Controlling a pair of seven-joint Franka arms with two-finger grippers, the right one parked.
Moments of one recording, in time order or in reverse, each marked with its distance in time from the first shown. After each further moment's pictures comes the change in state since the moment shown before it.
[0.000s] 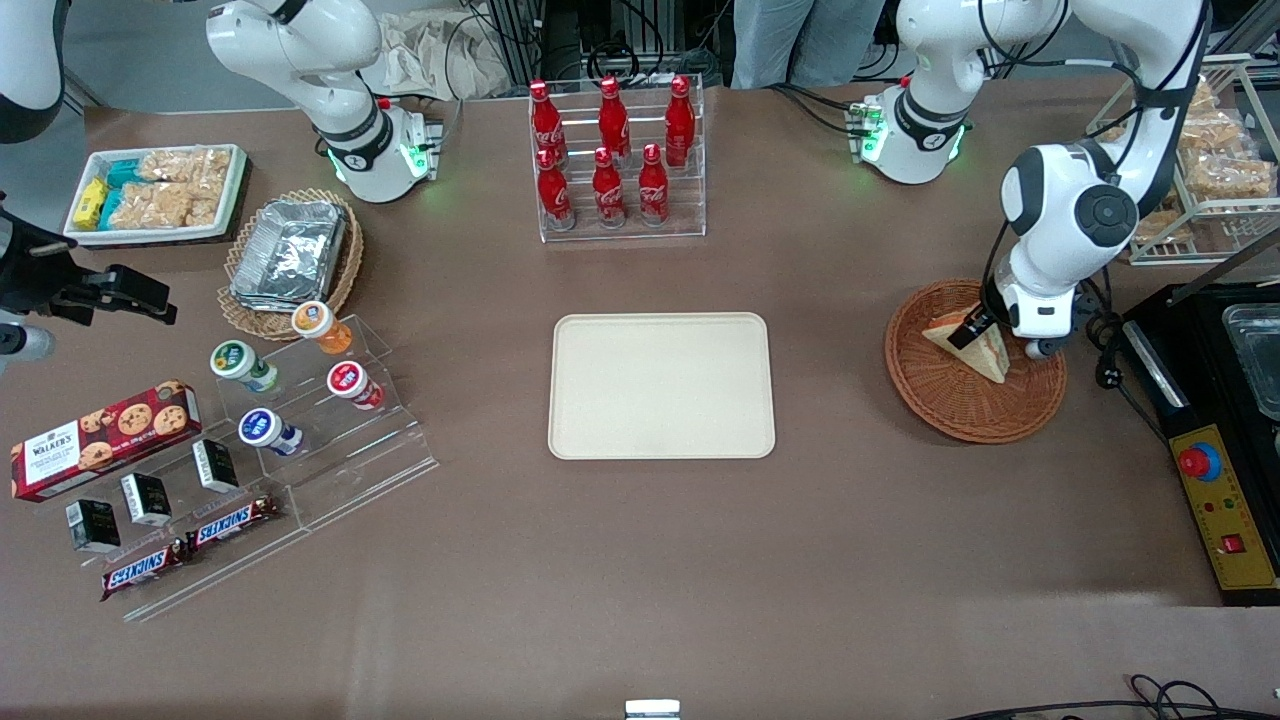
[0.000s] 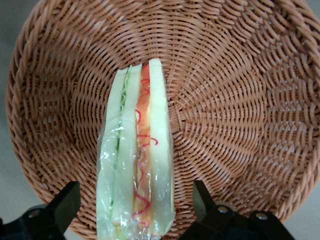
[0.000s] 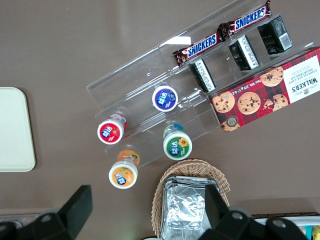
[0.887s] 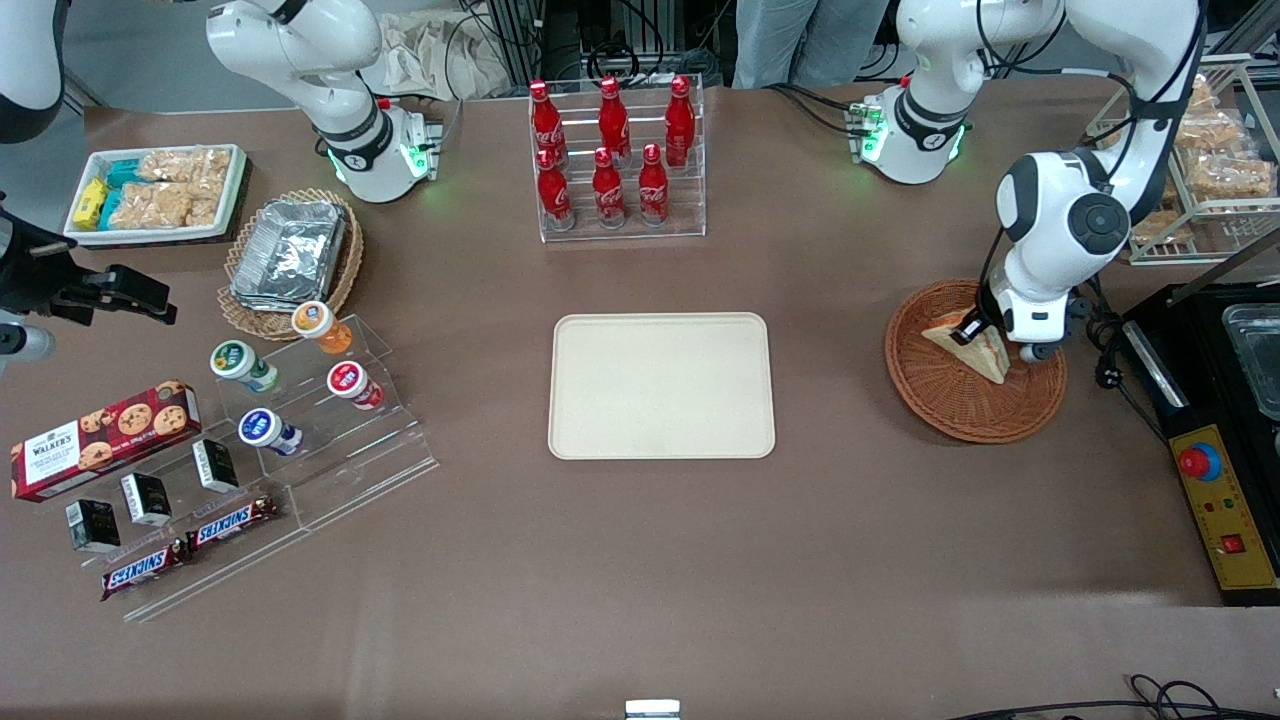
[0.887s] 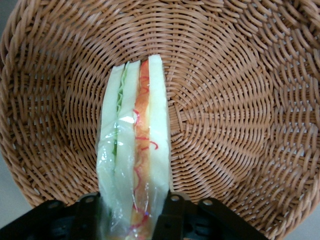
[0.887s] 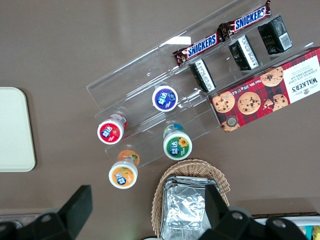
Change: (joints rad) arm 0.000 0.033 0.000 0.000 0.000 0.029 -0.001
